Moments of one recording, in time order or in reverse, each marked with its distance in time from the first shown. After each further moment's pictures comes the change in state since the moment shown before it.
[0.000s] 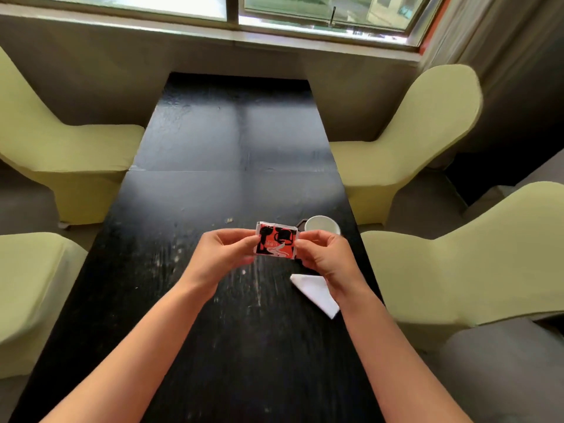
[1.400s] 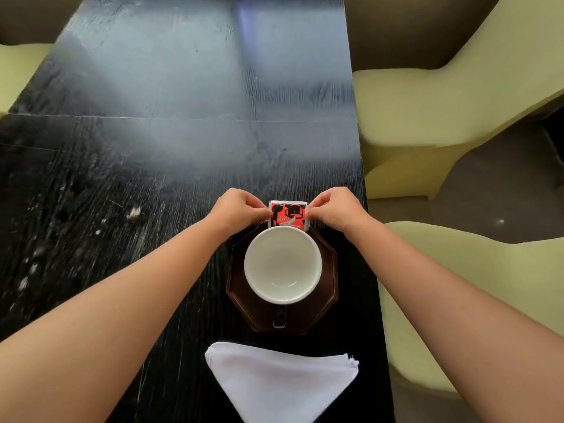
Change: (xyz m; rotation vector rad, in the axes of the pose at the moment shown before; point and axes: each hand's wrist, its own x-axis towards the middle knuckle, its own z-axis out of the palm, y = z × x) left_hand 0.343 -0.165 0.143 0.682 0.034 -0.223; right_hand 0.368 0.123 -0.136 -0.748 -0.185 0.193
